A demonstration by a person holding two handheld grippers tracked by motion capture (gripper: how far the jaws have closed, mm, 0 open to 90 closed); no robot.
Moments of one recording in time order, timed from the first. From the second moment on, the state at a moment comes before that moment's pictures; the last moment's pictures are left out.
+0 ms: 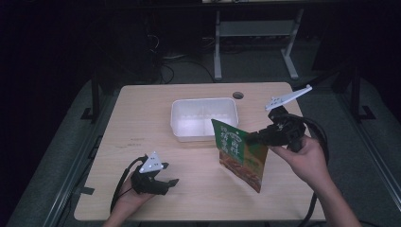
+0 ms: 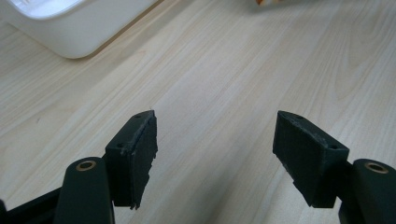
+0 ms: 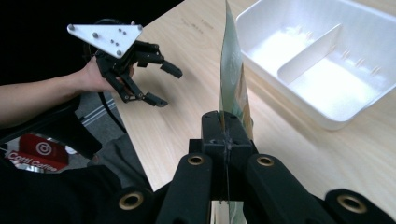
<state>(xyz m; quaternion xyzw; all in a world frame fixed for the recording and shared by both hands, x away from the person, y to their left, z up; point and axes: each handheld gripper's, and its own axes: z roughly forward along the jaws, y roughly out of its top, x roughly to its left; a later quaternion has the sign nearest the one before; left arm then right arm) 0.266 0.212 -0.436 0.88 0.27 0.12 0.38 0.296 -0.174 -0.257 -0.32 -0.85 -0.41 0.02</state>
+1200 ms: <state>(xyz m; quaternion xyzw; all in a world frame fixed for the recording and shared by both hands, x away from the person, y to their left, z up) 0.272 0.223 -0.439 0.87 0.29 0.13 0.38 0.388 -0.147 -0.198 -0.37 -0.84 -0.39 -0.05</state>
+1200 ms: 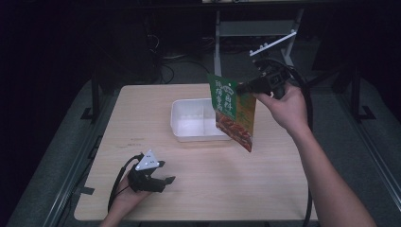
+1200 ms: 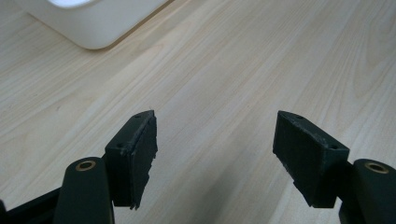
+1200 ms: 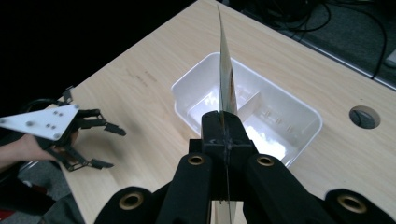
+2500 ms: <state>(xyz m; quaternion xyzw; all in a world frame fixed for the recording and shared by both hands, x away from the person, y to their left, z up) 0.273 0.226 -0.439 0.87 0.29 0.12 0.38 0.453 -0.113 -0.217 -0.42 -0.81 -0.38 -0.12</state>
